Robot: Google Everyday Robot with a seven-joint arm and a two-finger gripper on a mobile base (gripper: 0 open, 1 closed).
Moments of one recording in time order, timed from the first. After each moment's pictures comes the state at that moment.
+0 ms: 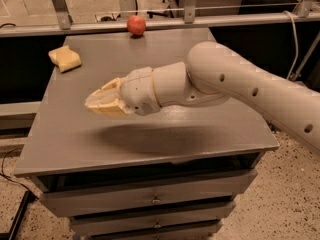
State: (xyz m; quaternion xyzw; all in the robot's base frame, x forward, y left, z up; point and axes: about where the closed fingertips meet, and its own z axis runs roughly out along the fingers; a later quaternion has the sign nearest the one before) arm 0.492 0.130 0.898 -0.61 0.53 0.35 0.47
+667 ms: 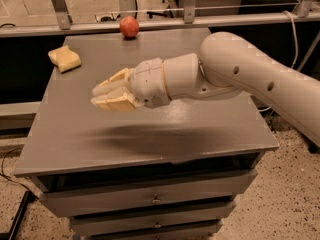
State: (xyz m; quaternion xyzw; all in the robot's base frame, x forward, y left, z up) arm 0.495 0.108 0.919 -0.61 0.52 0.34 0.49
